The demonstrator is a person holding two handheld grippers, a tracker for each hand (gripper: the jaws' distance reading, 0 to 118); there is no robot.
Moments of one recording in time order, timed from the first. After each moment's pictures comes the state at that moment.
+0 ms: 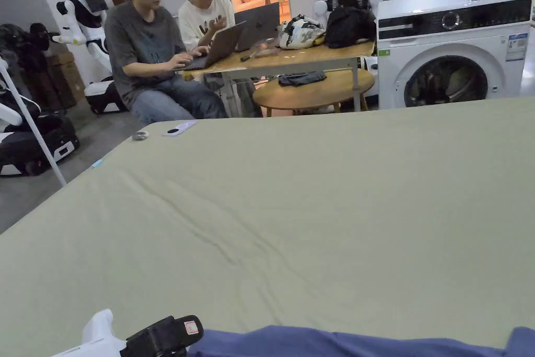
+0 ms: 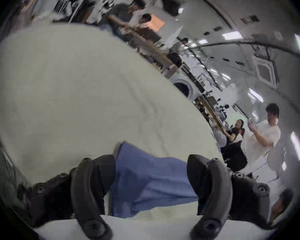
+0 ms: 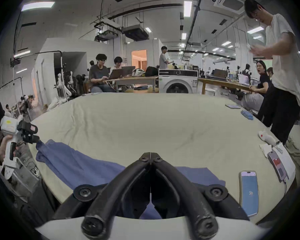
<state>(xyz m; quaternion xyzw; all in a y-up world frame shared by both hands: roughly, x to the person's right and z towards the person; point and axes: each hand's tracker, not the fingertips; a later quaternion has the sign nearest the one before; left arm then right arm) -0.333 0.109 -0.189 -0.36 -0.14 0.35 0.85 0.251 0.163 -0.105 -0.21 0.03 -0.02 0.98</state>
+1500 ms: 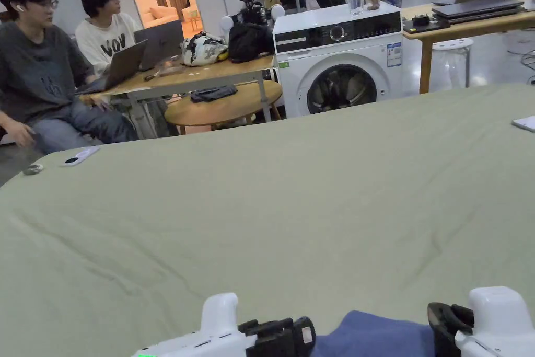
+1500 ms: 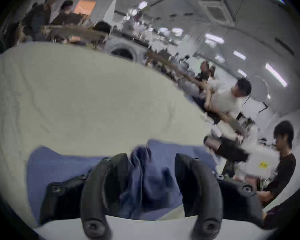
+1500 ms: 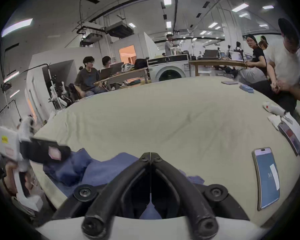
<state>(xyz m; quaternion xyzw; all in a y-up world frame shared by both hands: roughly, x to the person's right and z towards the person) -0.056 0.137 -0.225 -0.32 -0.37 0.15 0.86 0.285 0.123 -0.127 -0.24 0.00 -0.11 0.96</state>
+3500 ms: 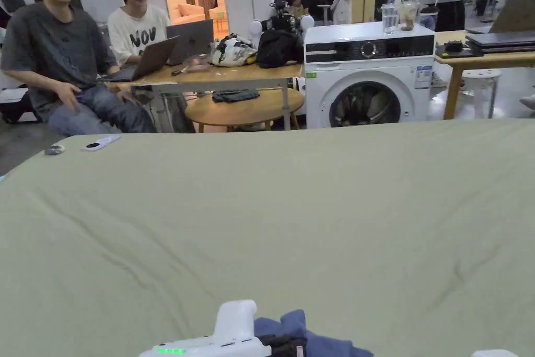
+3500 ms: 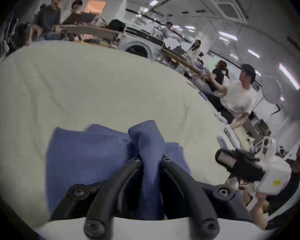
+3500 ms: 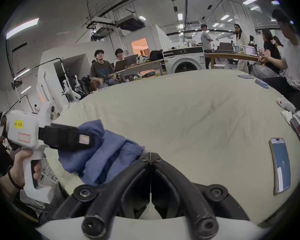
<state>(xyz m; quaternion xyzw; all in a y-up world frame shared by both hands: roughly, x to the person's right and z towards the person) -0.041 0.126 -0.232 -0.39 -0.32 0.14 0.85 0.242 0.124 -0.111 -0.27 0.07 -0.11 0.95</state>
